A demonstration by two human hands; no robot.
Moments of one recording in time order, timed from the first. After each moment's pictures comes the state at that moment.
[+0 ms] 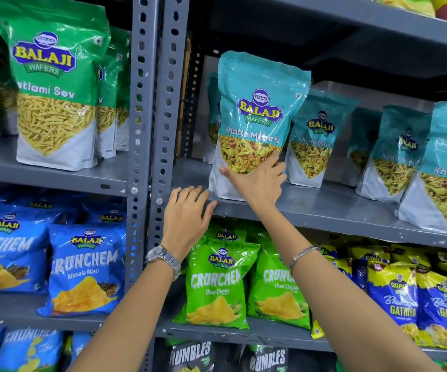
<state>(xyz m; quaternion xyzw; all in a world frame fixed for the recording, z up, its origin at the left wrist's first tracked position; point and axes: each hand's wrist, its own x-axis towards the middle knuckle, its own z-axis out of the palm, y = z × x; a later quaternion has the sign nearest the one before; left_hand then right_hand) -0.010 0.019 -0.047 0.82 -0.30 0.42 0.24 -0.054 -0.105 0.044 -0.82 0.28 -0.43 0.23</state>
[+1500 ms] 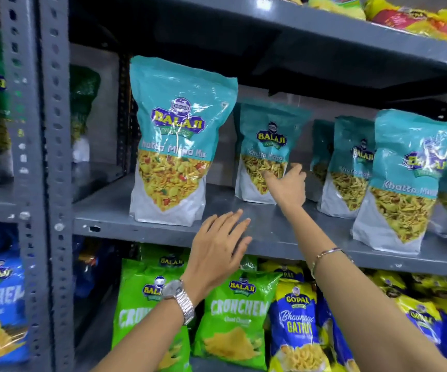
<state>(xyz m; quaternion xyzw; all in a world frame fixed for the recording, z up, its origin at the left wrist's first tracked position) -0.082 -0.161 -0.033 0.75 -0.44 0.42 0.25 -0.076 -0.331 0.079 -0.80 0.28 -0.43 0.30</state>
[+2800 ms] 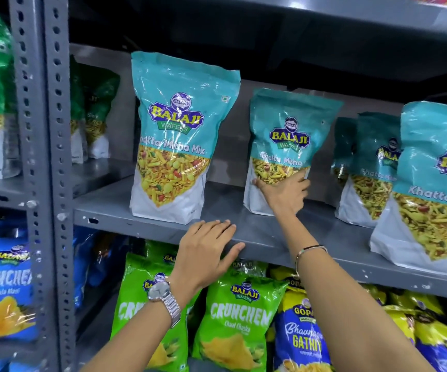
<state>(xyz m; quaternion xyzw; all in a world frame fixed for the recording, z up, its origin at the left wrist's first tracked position) -0.074 -0.167 -0.045 0.79 -0.36 0.45 0.20 -0.040 -0.345 0.062 -0.79 0.31 -0.43 0.31</state>
